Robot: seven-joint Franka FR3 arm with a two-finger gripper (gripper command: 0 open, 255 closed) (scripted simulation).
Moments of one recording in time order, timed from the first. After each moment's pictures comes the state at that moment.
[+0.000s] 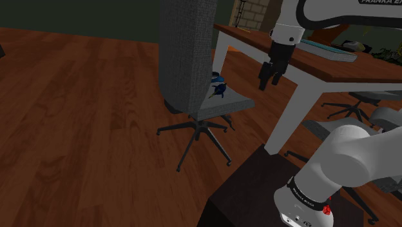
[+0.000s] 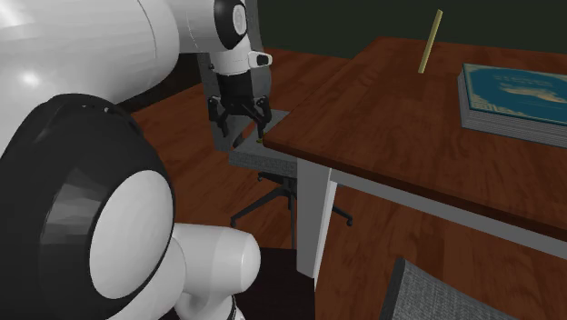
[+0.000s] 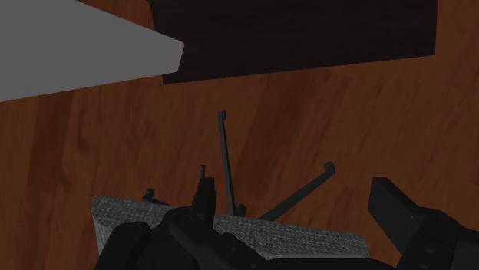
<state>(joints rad) -0.02 -0.74 -0.05 -2.42 -0.09 1.61 0.05</state>
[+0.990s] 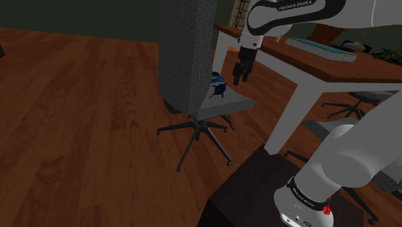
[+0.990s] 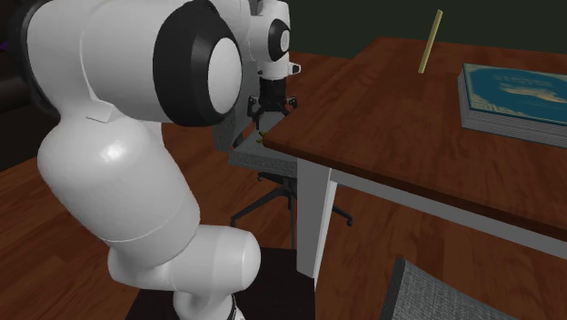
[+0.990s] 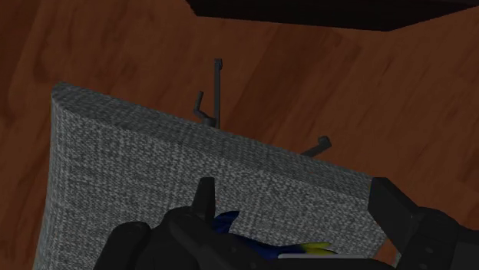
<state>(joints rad) 0.01 -0.22 -0.21 -2.13 -0.05 1.82 -0.27</state>
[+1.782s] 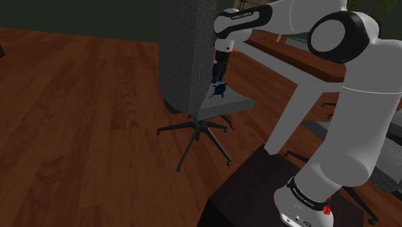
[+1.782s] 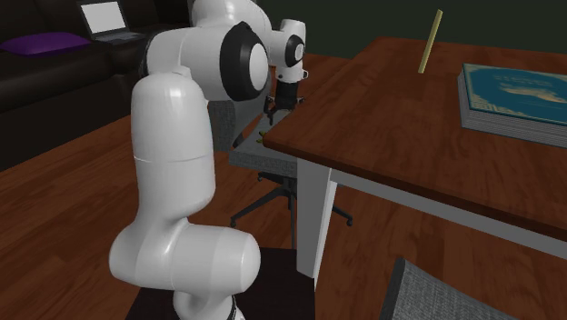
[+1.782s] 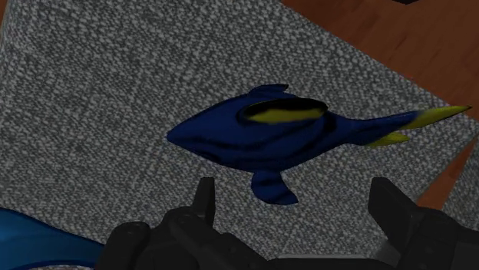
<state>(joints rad) -0.03 0.32 -0.23 -1.63 0.13 1.79 -0.55</state>
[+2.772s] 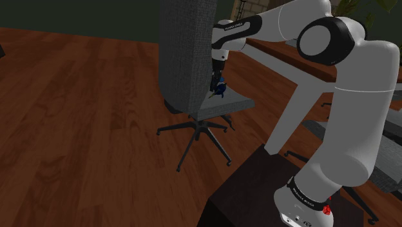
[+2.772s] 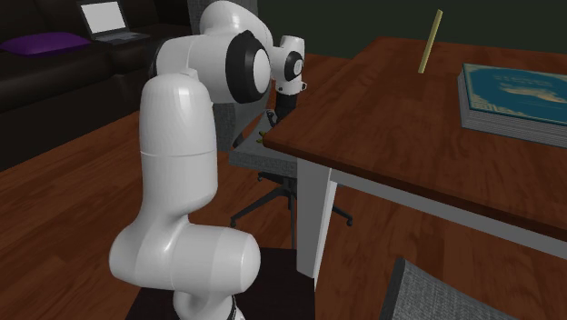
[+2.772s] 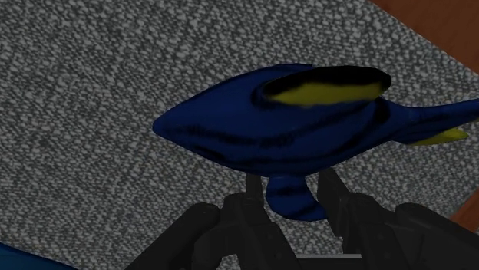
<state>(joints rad) -0.03 0.40 -0.22 -1.64 0.15 1.87 -0.57</state>
